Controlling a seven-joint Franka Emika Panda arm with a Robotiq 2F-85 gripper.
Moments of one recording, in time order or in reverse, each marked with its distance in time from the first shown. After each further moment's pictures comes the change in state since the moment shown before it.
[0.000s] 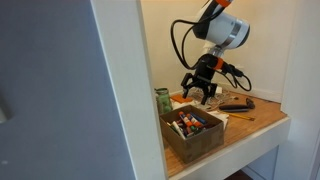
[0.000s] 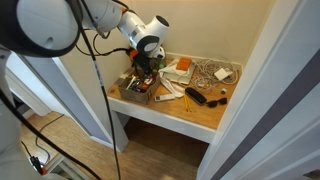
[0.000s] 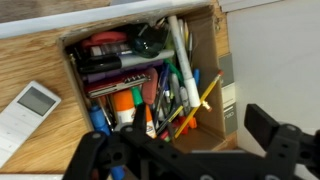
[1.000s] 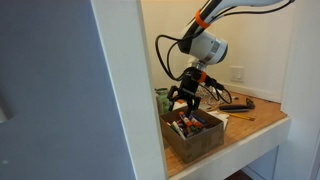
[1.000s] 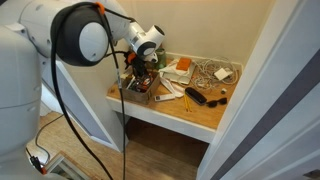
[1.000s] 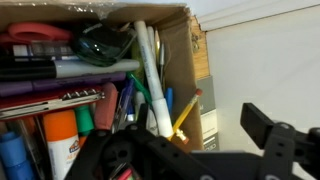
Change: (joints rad) arm 0.050 0.205 0.037 0.196 0.014 -0.106 -0.017
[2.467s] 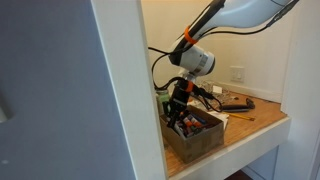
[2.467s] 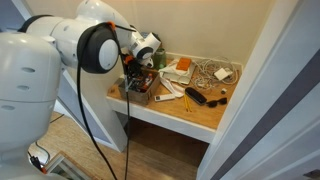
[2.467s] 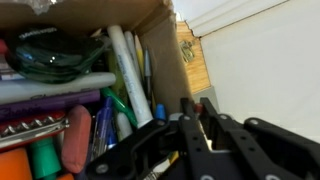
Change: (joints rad) arm 0.060 0.157 -0.005 0.156 -0.006 -0.080 0.141
